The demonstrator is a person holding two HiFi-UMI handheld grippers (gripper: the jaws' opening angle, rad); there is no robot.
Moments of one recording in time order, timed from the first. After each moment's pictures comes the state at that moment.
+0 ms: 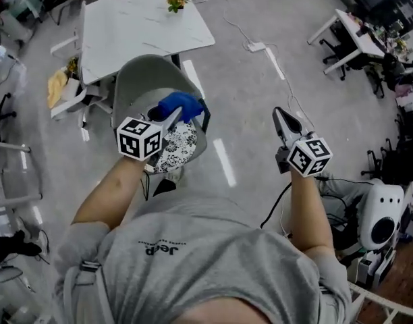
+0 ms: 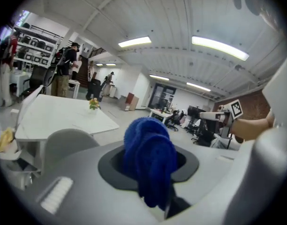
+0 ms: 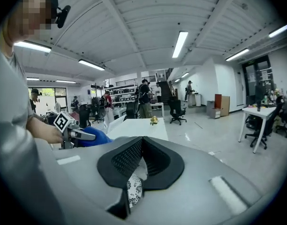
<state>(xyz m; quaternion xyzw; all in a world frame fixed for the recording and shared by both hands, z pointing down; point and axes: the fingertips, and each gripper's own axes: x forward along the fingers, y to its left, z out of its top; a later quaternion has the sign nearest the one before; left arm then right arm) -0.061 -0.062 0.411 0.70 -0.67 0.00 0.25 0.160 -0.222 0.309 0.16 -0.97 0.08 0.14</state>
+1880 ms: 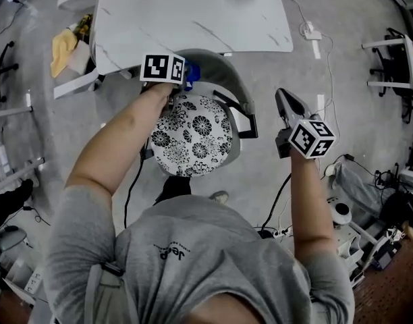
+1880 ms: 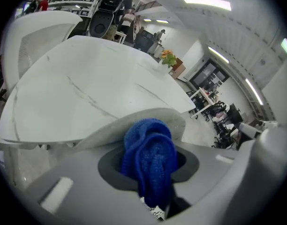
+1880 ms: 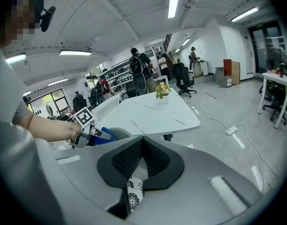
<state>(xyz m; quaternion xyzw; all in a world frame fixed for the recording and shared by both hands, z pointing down) -0.384 -0.139 0.665 0.48 -0.68 0.06 0.54 -0.164 -0.301 0.514 0.12 -0.94 0.19 0.26</state>
